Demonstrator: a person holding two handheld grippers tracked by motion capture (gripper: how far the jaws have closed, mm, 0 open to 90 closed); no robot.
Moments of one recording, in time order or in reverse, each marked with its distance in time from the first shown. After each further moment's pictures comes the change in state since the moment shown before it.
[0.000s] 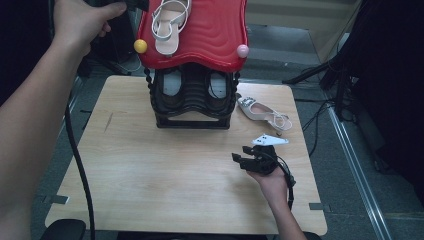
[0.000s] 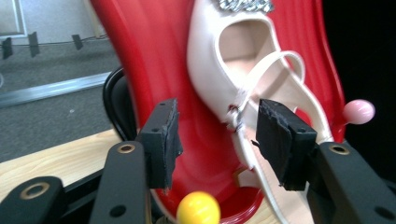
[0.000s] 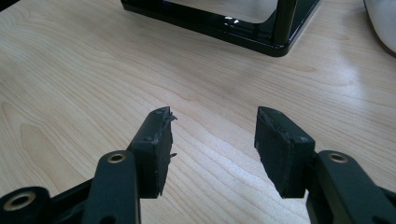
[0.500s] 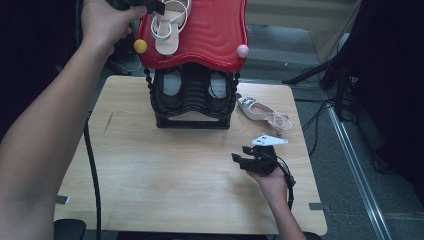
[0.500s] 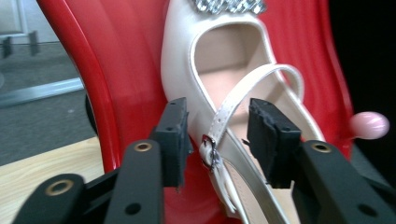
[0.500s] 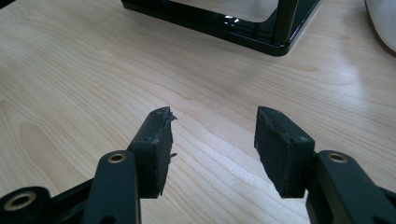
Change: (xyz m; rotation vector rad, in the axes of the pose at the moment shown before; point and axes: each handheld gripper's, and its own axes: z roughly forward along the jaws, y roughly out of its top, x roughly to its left) left arm -0.021 0.011 0.030 0.004 0.000 -0.009; right arm 0.001 0.000 0.000 0.002 -0.002 -0.008
